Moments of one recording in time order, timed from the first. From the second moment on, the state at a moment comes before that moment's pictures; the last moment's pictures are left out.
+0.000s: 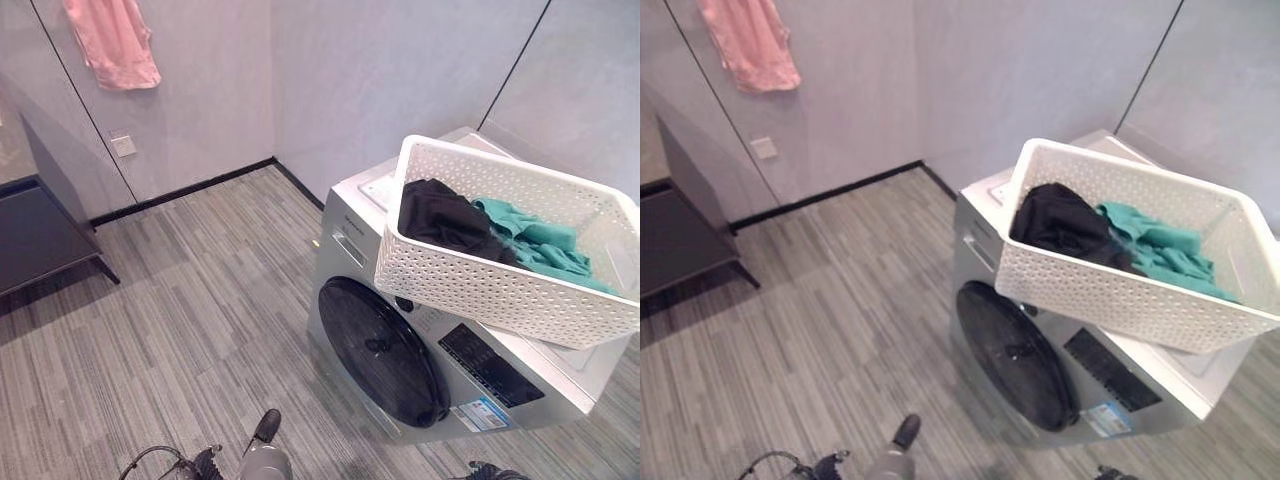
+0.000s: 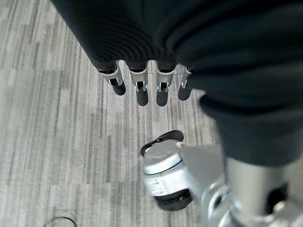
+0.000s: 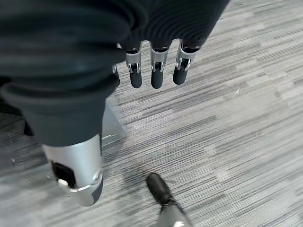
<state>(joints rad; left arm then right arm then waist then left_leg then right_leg) -0.05 0.35 -0.40 1.23 0.33 -0.04 0.04 -0.09 -0.35 0.31 1.39 0.00 0.02 0.02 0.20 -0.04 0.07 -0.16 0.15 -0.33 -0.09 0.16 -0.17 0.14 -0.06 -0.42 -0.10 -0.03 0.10</state>
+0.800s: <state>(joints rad) 0.02 0.34 -0.31 1.19 0.17 -0.06 0.07 0.03 -0.31 0.23 1.33 0.07 0.00 0.02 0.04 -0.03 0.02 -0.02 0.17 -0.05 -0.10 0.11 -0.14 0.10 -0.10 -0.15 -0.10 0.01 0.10</state>
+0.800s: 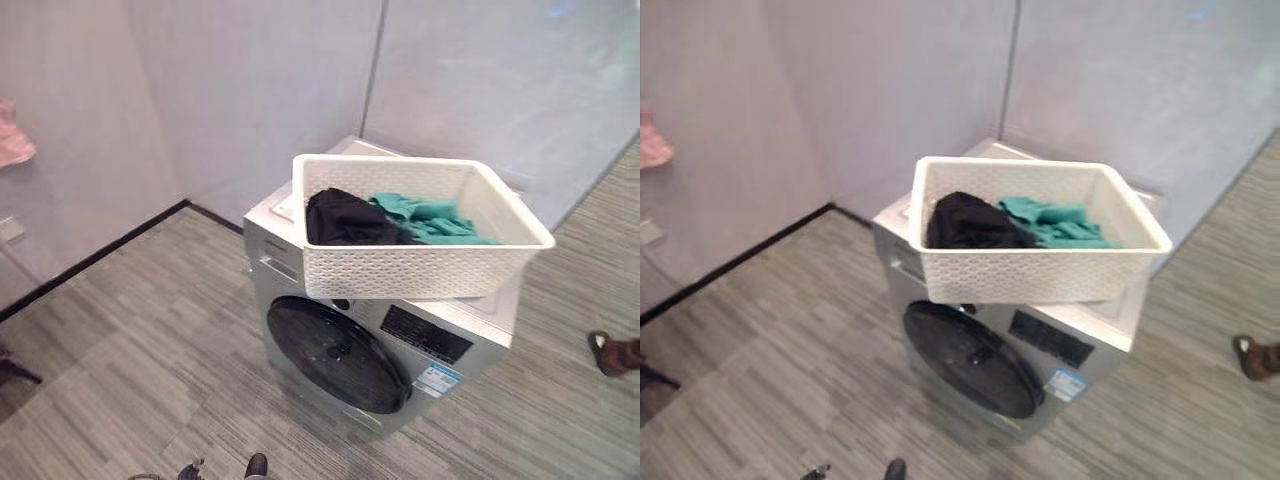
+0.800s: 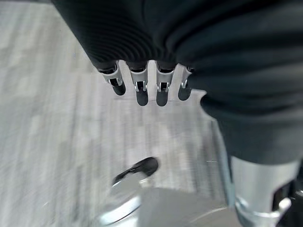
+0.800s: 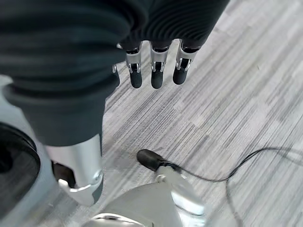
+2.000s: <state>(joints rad) 0.08 0.31 -0.32 1.16 0.09 -0.09 0.09 0.00 -0.30 0.28 1.19 0.13 -0.01 0.00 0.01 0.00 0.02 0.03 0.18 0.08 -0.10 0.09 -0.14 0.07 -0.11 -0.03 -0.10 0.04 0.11</state>
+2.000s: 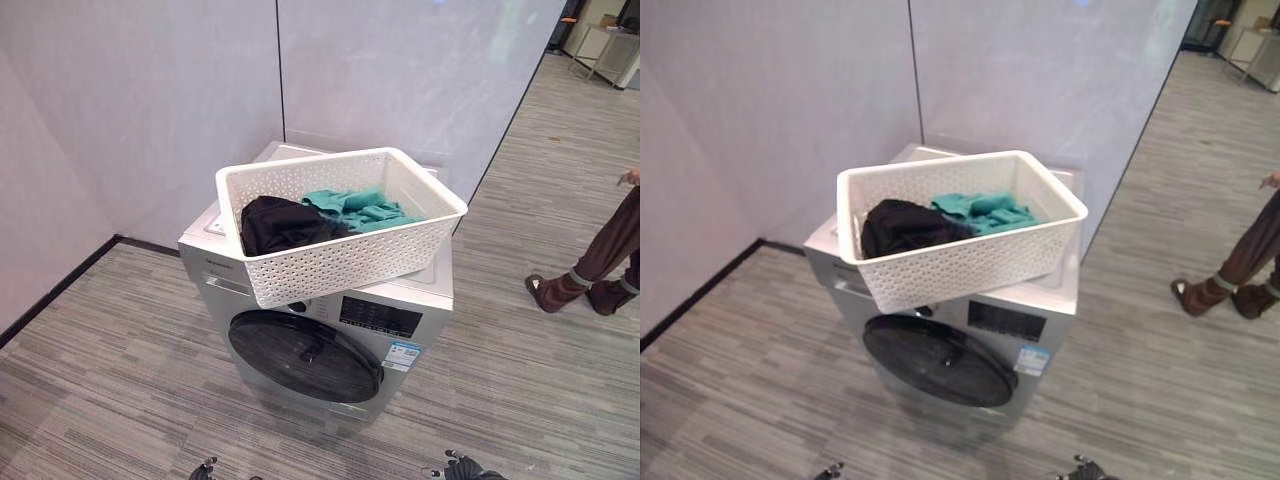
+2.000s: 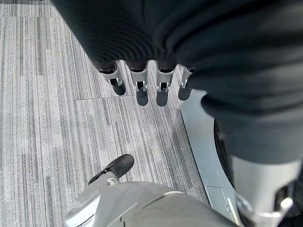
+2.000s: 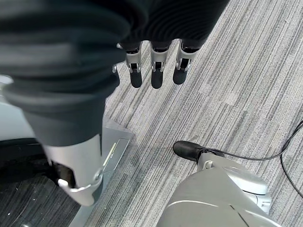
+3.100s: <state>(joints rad) 0.12 0.23 -0.24 1.07 -0.27 -0.17 0.10 0.08 -0.28 0.27 1.07 0.36 -0.09 0.04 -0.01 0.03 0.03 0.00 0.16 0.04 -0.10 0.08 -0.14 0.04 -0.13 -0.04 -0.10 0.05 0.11</state>
